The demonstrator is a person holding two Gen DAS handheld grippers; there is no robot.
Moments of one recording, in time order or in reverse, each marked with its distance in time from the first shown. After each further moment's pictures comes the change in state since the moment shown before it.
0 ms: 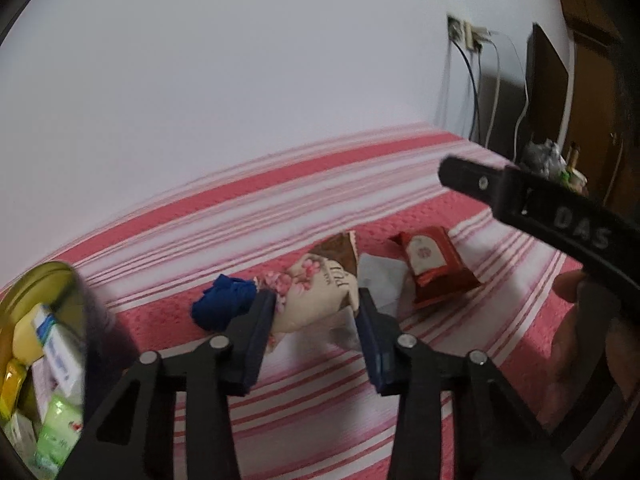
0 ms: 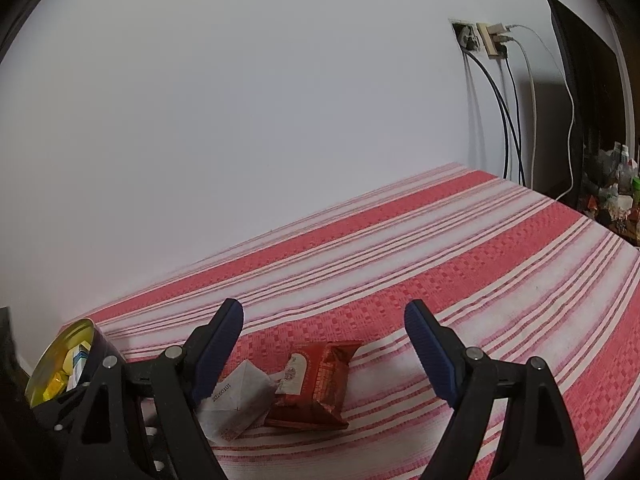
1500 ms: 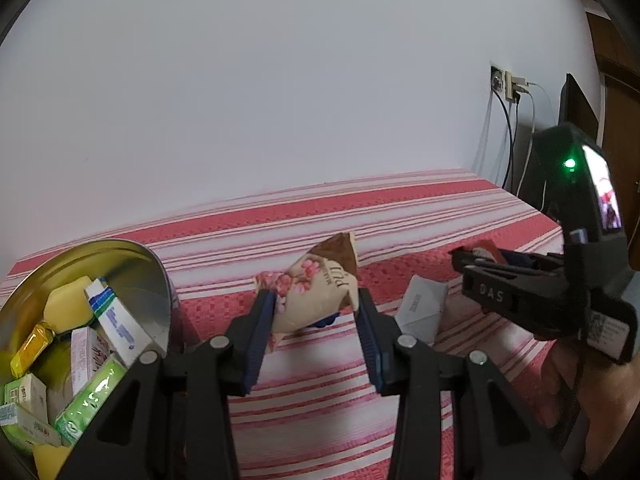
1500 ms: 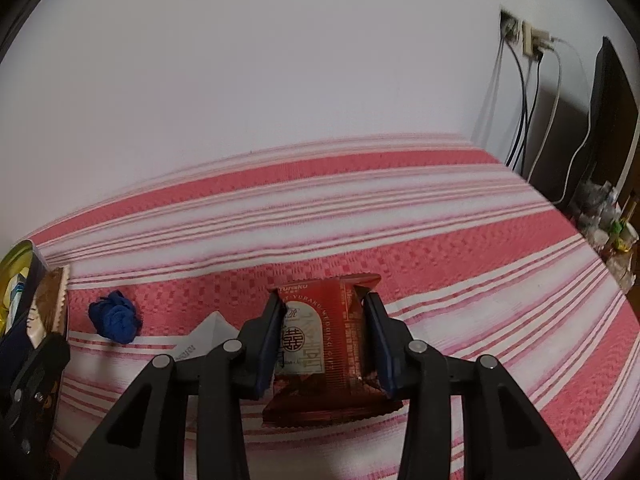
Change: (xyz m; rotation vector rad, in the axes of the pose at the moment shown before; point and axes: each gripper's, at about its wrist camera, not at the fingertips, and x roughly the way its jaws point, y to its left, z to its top) left arm -0.033 0.026 -0.011 -0.125 -0.117 0.100; right arm 0.033 0.040 -0.016 -0.213 0.217 -0.186
